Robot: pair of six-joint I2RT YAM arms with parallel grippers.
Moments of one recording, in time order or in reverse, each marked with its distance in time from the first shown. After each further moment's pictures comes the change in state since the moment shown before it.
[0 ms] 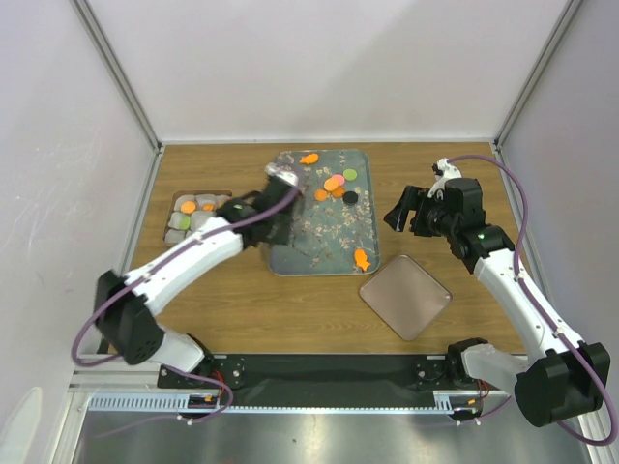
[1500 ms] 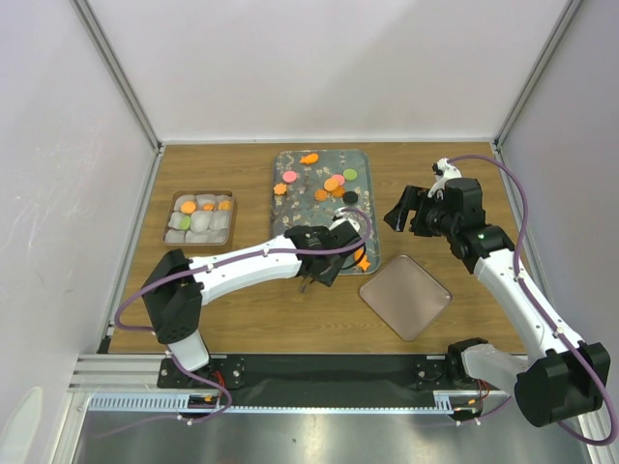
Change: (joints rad) left arm -0.319 0.229 0.055 -0.029 -0.027 -0.039; right arm 0.000 0.000 0.000 0.000 0.000 0.000
